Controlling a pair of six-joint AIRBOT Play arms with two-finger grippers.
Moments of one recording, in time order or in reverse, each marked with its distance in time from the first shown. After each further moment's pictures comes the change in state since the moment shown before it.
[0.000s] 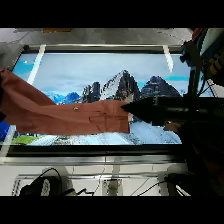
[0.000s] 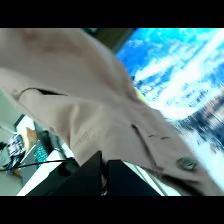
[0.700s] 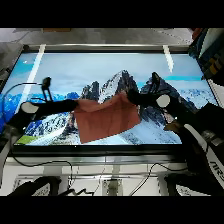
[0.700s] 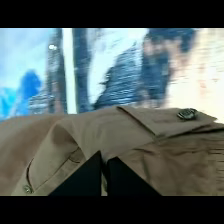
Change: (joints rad) left arm -0.388 -0.739 -0.307 -0.013 0.309 -0.101; right arm -0.105 -0.509 -0.162 -0.357 -0.540 0.375
